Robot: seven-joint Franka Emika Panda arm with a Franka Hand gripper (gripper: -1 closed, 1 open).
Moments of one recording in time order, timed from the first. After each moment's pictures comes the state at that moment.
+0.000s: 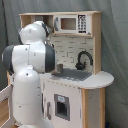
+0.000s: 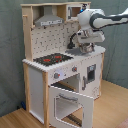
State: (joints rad) arm -1.79 0.12 2.38 -1.74 -0.34 1.32 -0.38
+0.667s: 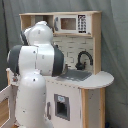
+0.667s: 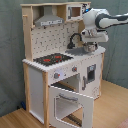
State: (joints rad) arm -1.79 0.25 2.39 -1.85 -0.44 1.34 -0.29
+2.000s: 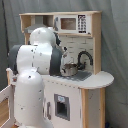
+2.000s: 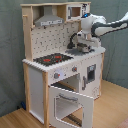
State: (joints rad) arm -1.79 0.18 2.26 -1.91 -0.52 1.65 -0.22
